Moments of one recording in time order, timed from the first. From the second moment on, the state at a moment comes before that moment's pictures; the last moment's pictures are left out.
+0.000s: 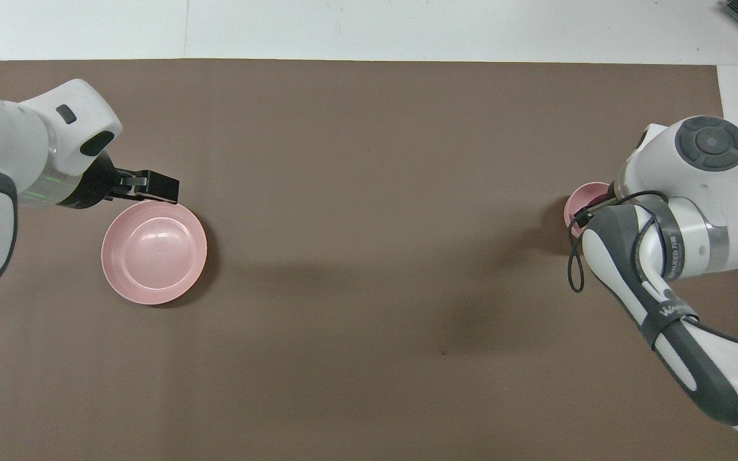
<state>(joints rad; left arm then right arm) 0.19 0.06 -0.40 -1.69 -0.07 1.83 -0.07 0.02 0.28 -0.02 -1.90 -0.24 2.13 -0.19</state>
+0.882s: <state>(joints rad) 0.13 0.06 -0.26 -1.68 -0.07 1.79 -0.04 0.00 0.33 -0.02 -1.91 -0.24 2.17 -0.18</state>
